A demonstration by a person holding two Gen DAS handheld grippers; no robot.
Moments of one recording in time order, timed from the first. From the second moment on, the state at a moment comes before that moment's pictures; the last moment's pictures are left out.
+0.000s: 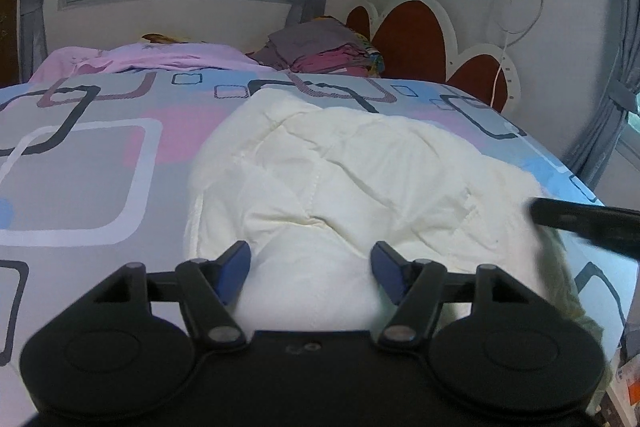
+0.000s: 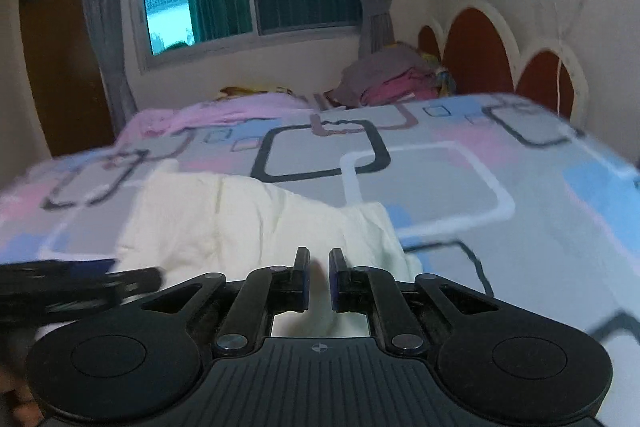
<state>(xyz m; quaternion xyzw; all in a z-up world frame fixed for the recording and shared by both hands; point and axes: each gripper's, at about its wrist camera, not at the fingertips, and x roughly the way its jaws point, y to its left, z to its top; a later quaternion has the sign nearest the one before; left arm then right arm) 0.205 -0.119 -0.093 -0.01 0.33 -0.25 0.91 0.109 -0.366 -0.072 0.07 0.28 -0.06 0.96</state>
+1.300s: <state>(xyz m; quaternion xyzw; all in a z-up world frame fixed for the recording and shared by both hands) 0.264 -0.164 -0.114 0.01 0.36 -0.16 0.92 0.199 -0.399 -0.150 0.09 0.36 -0.08 0.93</state>
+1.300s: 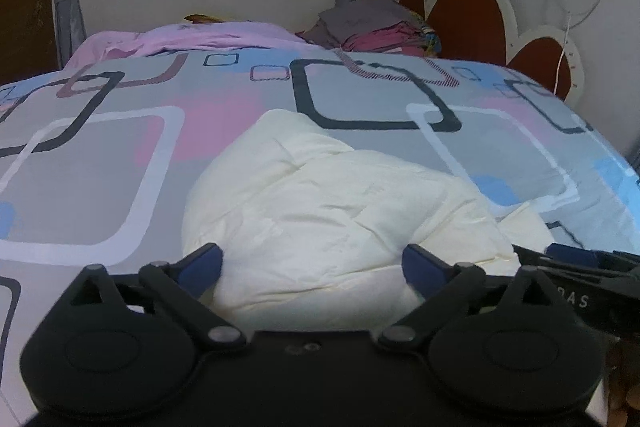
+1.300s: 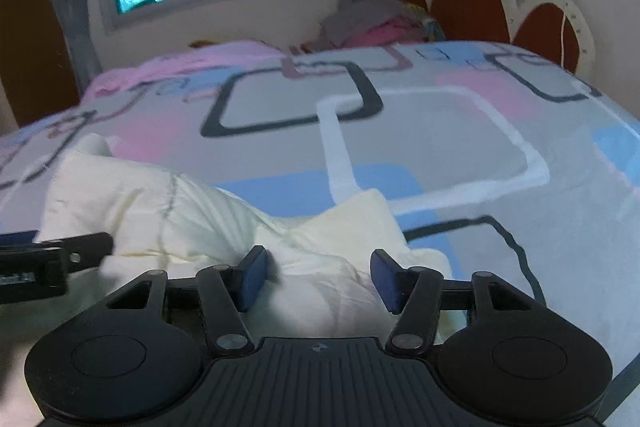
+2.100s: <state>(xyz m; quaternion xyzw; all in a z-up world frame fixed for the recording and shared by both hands) 0.210 -0.082 -0.101 -0.07 0.46 -0.20 0.87 0.118 -0.456 -0.144 0.23 0.43 0.03 0.87</state>
